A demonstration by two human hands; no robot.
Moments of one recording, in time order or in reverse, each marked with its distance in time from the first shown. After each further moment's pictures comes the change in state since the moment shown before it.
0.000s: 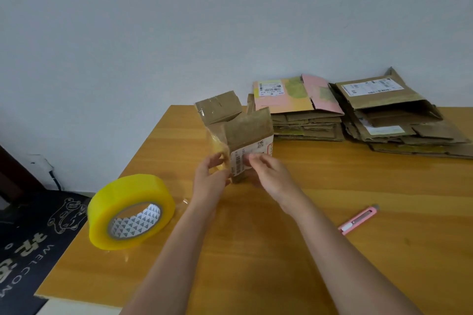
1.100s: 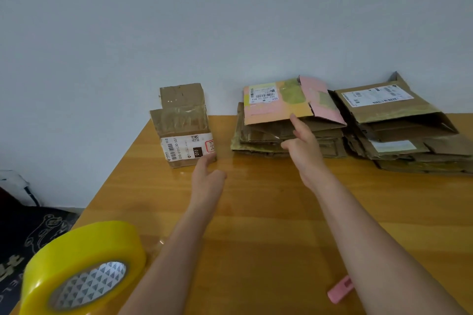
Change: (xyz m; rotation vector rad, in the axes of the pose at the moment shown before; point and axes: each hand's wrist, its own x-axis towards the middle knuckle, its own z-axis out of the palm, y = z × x) left_hand 0.062 0.023 0.041 0.076 -0.004 0.012; right_hand 0.092 -0.016 -0.081 0.124 0.332 -0.012
